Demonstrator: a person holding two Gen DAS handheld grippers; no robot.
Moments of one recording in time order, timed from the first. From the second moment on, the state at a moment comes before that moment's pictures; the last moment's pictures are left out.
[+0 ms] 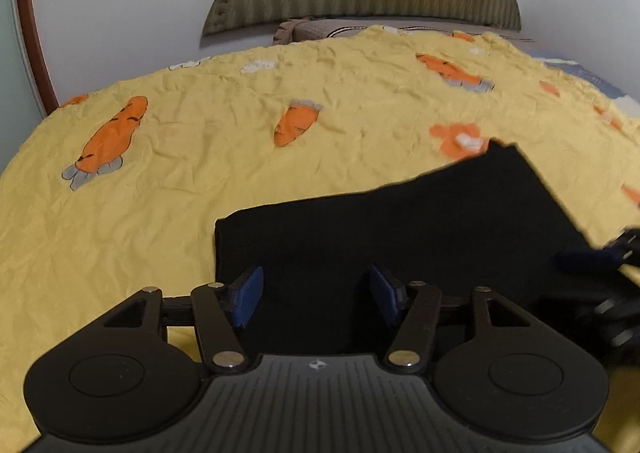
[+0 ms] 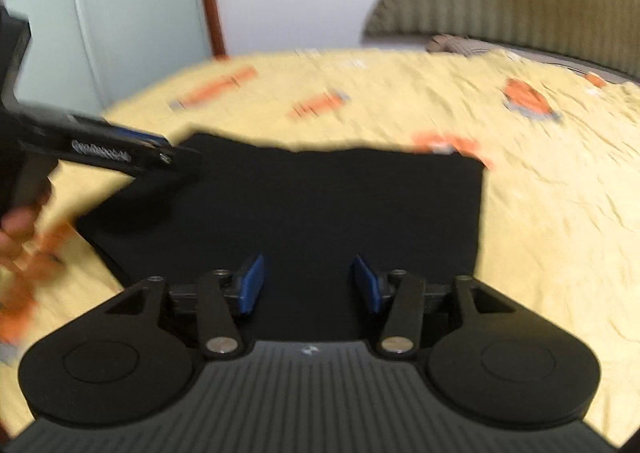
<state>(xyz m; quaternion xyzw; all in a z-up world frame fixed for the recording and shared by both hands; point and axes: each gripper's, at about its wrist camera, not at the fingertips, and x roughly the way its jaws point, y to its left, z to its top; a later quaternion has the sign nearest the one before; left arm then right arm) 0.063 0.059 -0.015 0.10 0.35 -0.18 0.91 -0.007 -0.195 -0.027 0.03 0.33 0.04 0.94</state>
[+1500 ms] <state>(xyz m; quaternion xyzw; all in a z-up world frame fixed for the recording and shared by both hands) 0.076 0.047 -0.011 0.10 0.34 -0.10 0.93 -0.004 -0.177 -0.021 -0.15 0.31 0.02 0.94</state>
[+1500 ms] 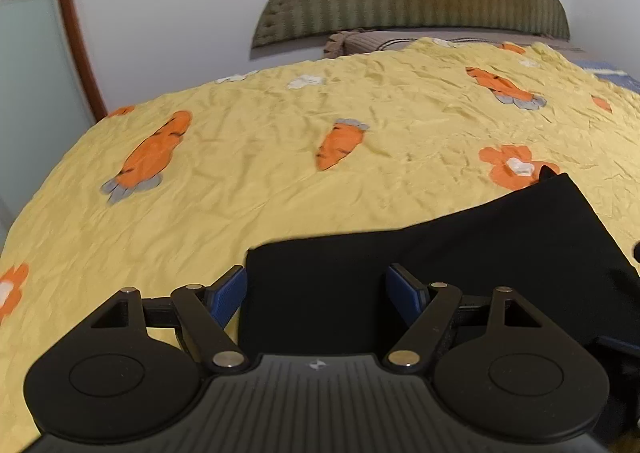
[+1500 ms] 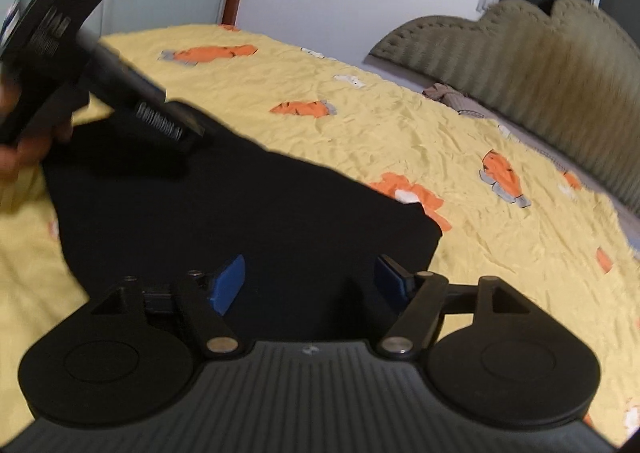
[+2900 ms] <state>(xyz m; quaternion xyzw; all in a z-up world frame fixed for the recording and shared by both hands) 0.038 -0.037 0.047 0.10 0.34 -0.25 0.90 -0.051 -0.230 -0.030 0.15 0.30 -0.01 0.94</state>
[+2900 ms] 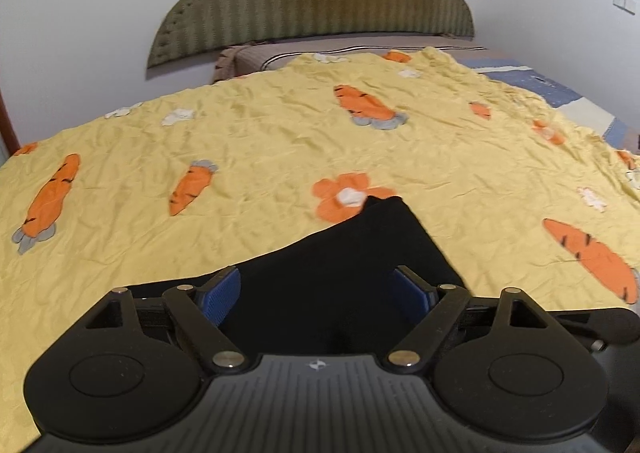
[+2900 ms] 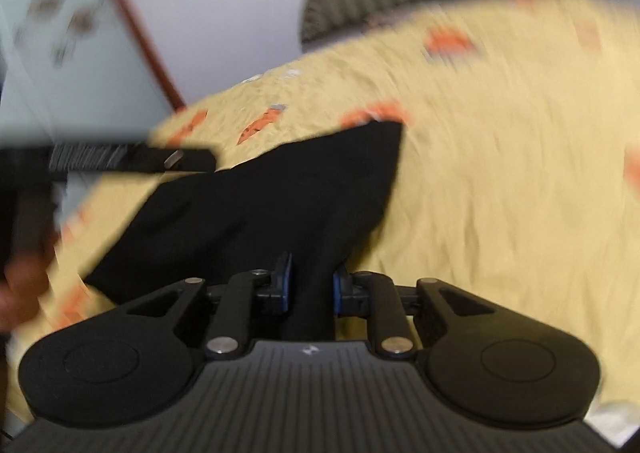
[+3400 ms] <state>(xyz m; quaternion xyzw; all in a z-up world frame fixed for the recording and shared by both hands) 0.040 -0.061 0.047 0.12 0.39 -0.31 0.86 -0.051 -0.113 -0.021 -0.24 0.25 -0.02 0.94</state>
